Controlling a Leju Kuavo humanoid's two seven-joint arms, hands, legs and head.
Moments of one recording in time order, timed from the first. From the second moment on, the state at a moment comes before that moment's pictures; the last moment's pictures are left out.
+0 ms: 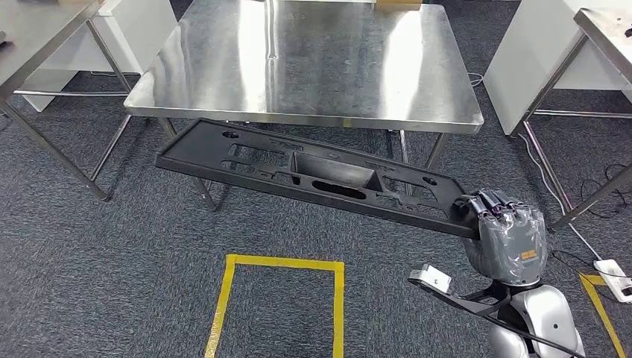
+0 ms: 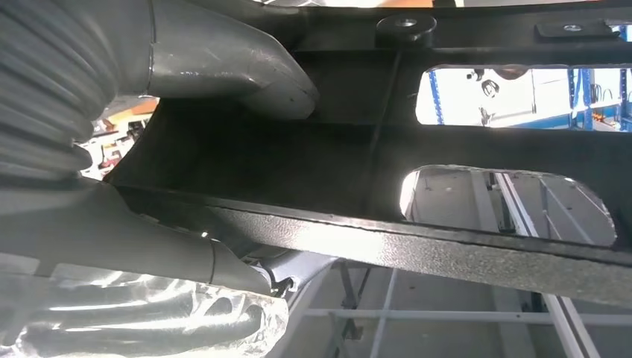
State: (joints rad) left arm -0.12 -0.21 1.18 -0.20 -1.01 0.43 -0.34; right arm -0.04 -0.26 0.17 -1.85 1.24 -0.36 -0.25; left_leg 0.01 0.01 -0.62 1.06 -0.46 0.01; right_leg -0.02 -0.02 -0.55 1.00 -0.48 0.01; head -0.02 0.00
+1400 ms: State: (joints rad) left arm -0.12 -0.21 1.18 -0.20 -1.00 0.43 -0.34; right arm -0.04 -0.27 0.18 -1.84 1.24 -0.35 -0.26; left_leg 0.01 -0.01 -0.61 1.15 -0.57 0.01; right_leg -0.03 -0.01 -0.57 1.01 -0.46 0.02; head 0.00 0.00
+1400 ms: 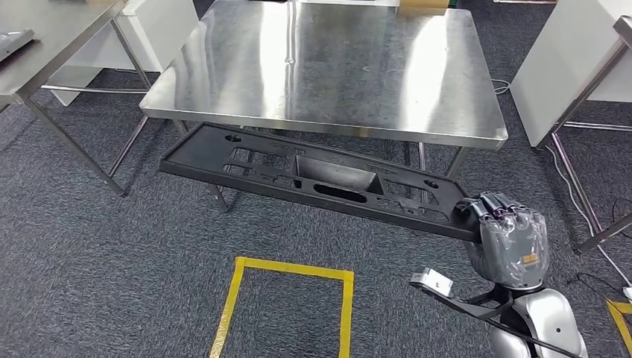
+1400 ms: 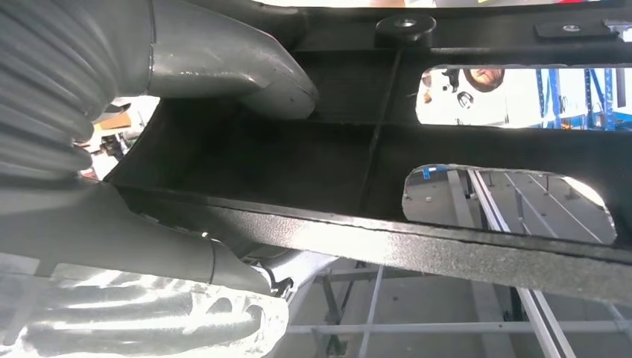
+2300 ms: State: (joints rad) left arm -0.12 -0.20 1.18 -0.20 -0.98 0.43 -0.35; right arm -0.43 -0.29 0.21 -1.37 1.18 -0.24 -0.23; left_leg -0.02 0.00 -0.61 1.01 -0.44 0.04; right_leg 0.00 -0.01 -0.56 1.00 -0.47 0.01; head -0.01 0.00
